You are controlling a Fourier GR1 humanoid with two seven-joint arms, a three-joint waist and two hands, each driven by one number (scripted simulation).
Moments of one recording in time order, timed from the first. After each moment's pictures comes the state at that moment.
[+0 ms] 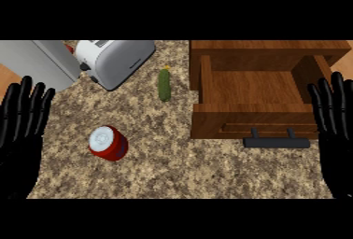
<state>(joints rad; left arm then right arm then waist) 0.02 0.11 0.01 -2.10 0.03 -0.01 0.01 -0.01 -0.08 0.02 -2.10 0.01 0.00 -0.01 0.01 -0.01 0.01</state>
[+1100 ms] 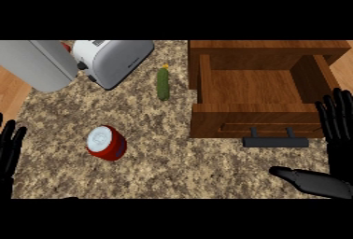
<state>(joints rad) 0.24 0.03 0.07 -2.29 0.00 0.11 0.38 0.08 -0.07 -0.10 -2.03 -0.04 -0.03 0.15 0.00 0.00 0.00</state>
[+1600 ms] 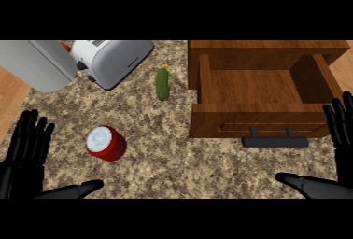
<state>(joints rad) 0.22 0.01 0.01 -2.12 -0.04 0.14 0.29 0.11 -0.07 -0.12 -2.07 -0.04 -0.02 0.16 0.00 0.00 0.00</state>
